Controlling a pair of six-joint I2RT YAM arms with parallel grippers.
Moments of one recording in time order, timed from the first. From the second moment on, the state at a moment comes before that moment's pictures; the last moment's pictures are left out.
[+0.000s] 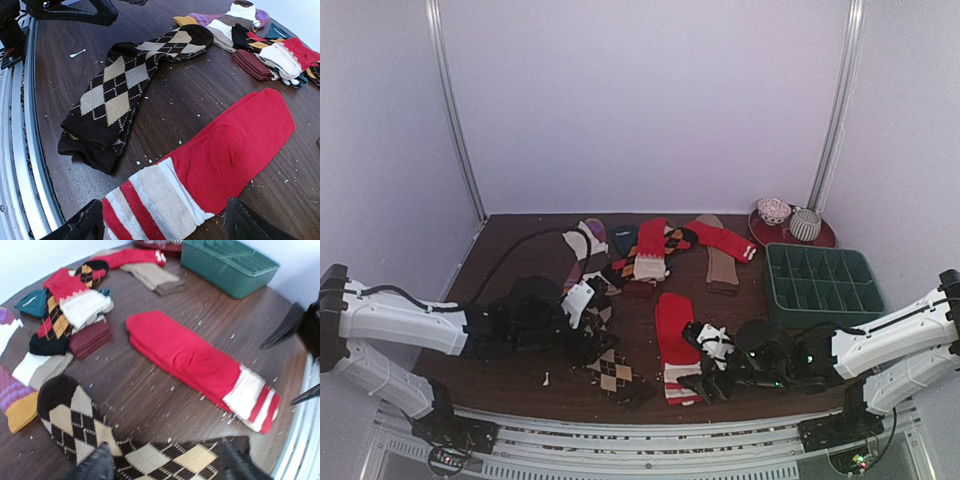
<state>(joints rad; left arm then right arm) -1.03 1.32 0.60 0.13 -0.07 -0.18 1.21 1.28 0.44 0.22 0.18 0.08</state>
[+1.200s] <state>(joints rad) -1.15 1.54 0.54 0.17 0.12 -0.28 1.20 1.17 0.30 0.31 0.07 0.04</state>
